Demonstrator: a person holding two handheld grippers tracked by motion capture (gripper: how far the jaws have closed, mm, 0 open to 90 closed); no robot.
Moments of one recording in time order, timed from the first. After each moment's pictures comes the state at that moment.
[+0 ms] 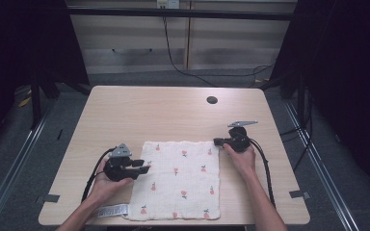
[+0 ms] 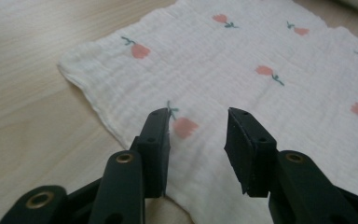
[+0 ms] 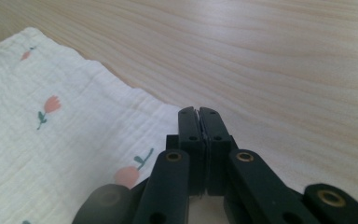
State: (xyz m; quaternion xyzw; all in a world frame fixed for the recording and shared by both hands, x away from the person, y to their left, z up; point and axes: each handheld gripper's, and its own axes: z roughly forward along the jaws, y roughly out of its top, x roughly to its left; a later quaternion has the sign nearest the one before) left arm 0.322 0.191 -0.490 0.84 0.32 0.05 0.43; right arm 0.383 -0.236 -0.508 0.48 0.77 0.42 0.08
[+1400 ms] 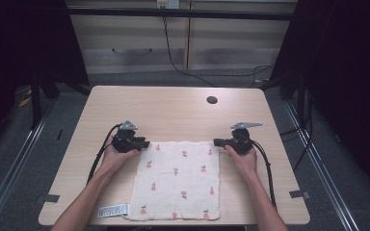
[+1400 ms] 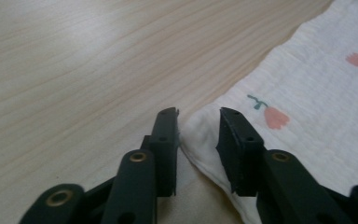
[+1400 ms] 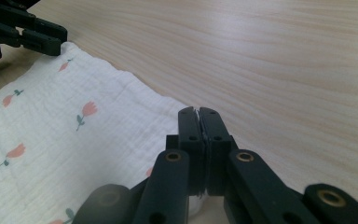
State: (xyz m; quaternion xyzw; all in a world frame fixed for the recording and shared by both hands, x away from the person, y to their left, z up) left arm 0.413 0.177 -0.507 0.85 0.34 0.09 0.40; right arm 0.370 -0.238 -0.500 0.46 0.76 0.45 0.07
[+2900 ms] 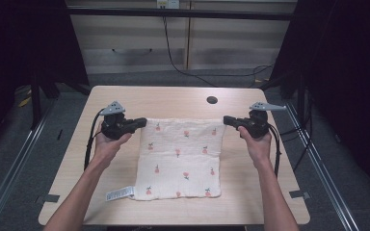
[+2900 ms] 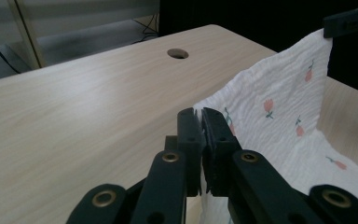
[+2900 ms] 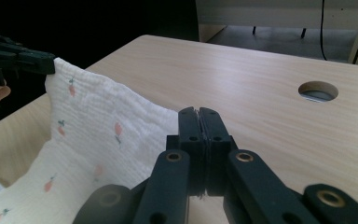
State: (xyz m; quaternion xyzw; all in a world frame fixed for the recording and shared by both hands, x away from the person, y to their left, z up) left arm 0.398 0.184 -0.407 0.78 0.32 0.12 0.52; right arm 0.366 -0.261 -0.409 0.43 0.71 0.53 0.13
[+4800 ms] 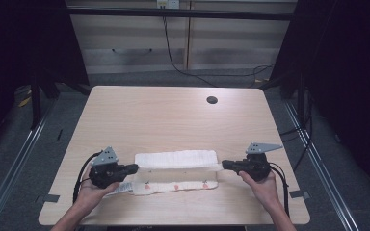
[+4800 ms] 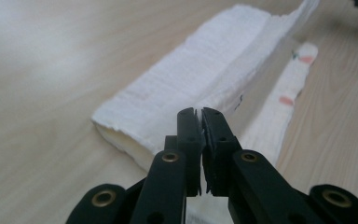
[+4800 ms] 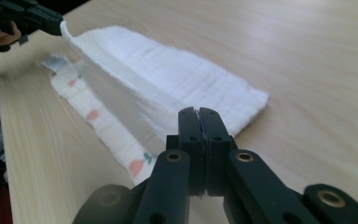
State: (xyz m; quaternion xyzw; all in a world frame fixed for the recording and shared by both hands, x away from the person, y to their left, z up) left arm 0.286 0.214 -0.471 0.85 0.28 0.07 0.45; right arm 0.267 -0.250 -0.466 0.40 0.79 0.47 0.06
